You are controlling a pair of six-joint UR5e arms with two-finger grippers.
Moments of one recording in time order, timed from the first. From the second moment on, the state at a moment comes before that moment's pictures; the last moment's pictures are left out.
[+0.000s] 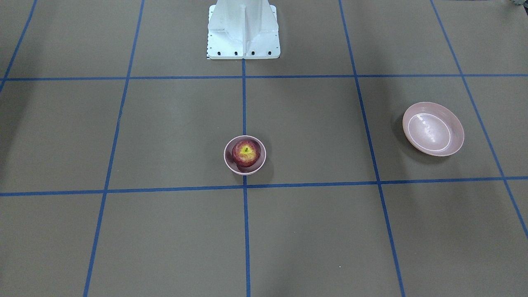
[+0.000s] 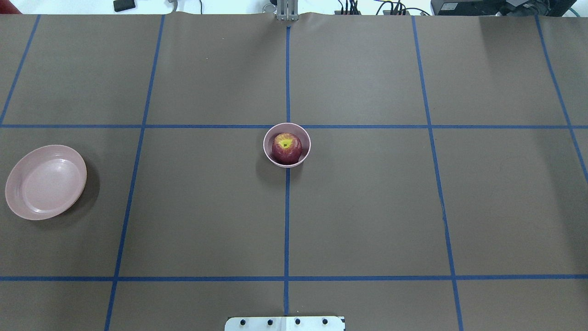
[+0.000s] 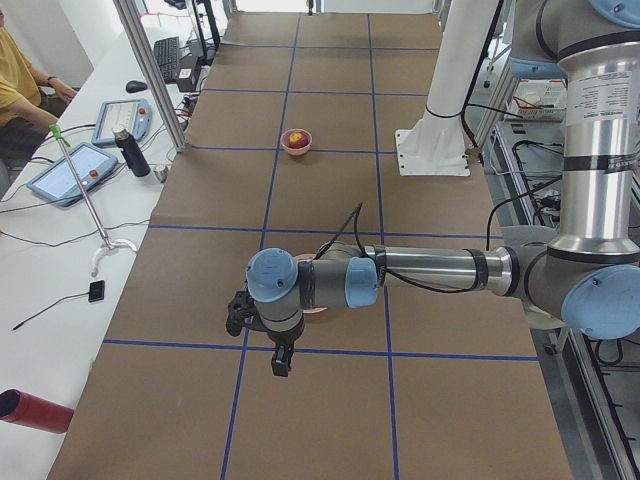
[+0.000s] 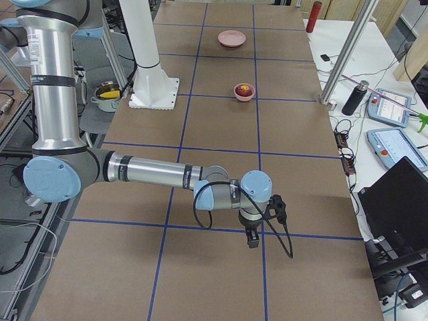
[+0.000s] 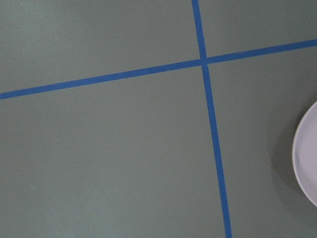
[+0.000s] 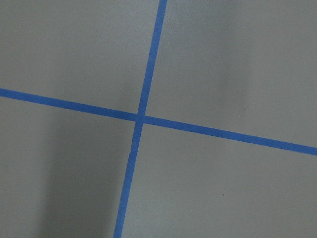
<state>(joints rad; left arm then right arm) -1.63 -1.51 -1.65 -1.48 -2.35 0.18 1.55 -1.55 1.45 -1.38 2.31 -0.10</state>
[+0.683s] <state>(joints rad) -1.63 -1.52 -1.67 -1.53 -2.38 0.16 1.59 -1.56 1.46 -1.40 2.31 -0.09</state>
